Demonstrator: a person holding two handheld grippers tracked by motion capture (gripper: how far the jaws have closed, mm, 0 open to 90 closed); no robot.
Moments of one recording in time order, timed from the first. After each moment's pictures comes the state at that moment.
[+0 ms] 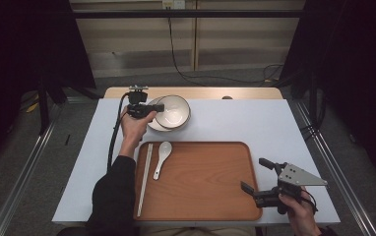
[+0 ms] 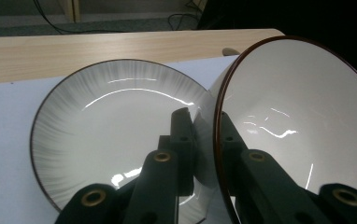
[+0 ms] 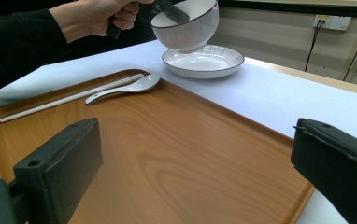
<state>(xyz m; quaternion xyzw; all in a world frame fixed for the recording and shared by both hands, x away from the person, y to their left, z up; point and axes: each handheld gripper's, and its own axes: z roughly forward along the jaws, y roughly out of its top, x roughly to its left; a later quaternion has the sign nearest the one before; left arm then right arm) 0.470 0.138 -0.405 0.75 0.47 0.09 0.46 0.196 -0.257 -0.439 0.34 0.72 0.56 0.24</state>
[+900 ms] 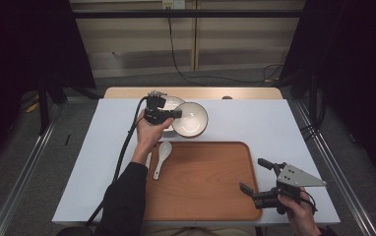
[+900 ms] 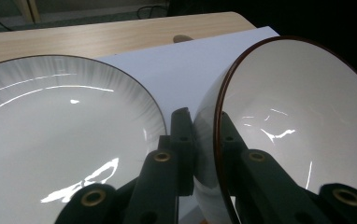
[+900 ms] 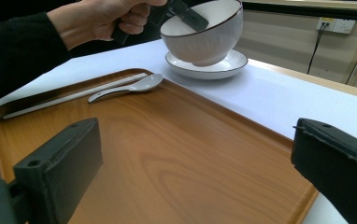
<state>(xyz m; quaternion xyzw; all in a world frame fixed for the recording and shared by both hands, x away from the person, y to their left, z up) 0.444 0.086 -0.404 0.78 0.42 0.06 0.47 0.195 -0.255 -0.439 0.33 0.73 0.56 0.24</state>
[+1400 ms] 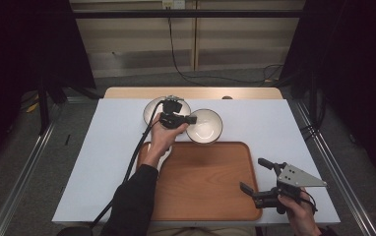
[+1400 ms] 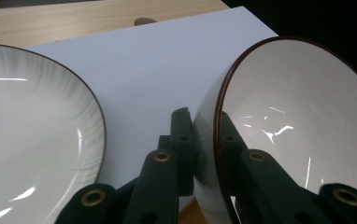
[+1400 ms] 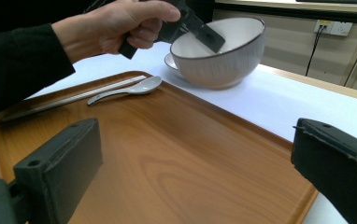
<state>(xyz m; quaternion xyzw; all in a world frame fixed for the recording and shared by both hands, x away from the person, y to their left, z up) 0.437 0.044 -0.416 0.80 0.39 0.03 0.46 0.195 -0.255 -0.439 0.33 0.72 0.56 0.25</state>
